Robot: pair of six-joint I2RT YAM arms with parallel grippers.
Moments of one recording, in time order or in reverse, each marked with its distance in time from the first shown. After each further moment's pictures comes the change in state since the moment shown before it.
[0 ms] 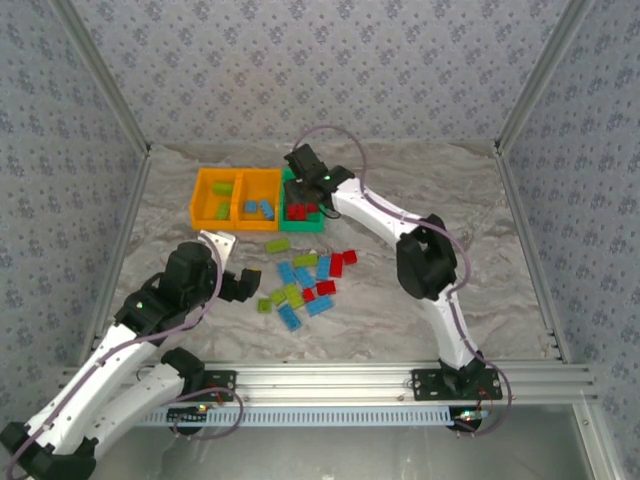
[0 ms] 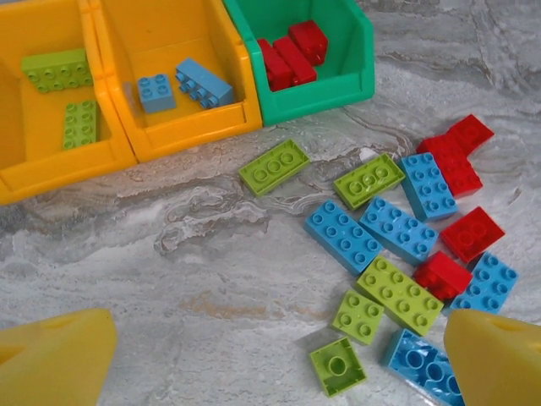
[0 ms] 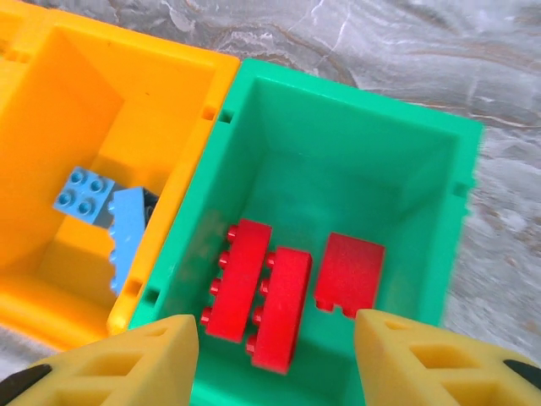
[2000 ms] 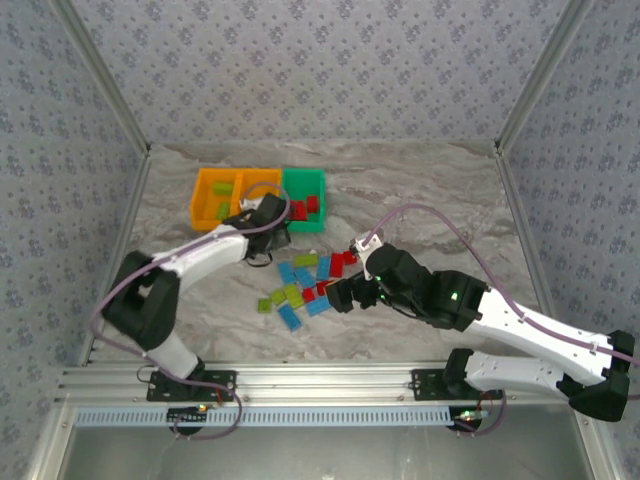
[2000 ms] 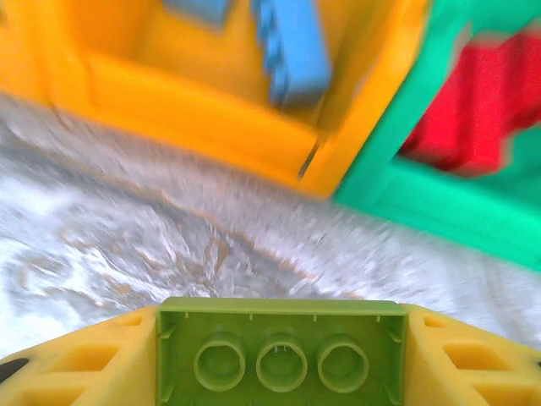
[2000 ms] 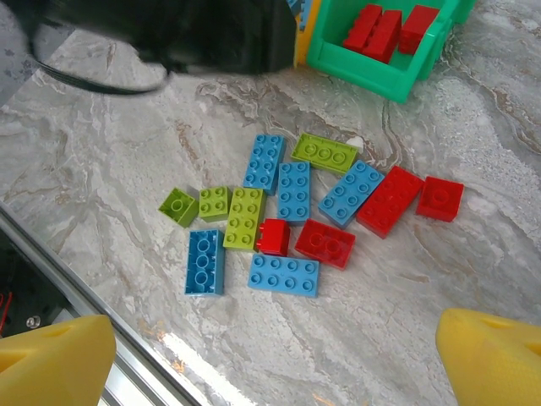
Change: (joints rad) left arm -0.008 0.885 0.321 0.241 -0.236 -0.653; right arm 0.378 -1.189 -0.984 -0.071 0.008 0.137
